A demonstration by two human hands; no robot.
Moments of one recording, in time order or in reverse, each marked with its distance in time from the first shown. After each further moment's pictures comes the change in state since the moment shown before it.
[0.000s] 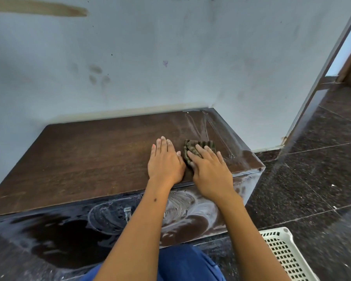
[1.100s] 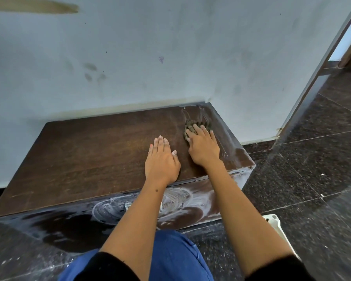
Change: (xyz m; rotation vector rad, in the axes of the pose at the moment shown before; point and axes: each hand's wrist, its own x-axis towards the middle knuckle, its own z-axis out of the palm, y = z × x) left_hand -0.003 0.001 0.002 0.000 0.031 0.029; right_hand 0.075 0.017 -0.004 -0.022 -0.073 0.067
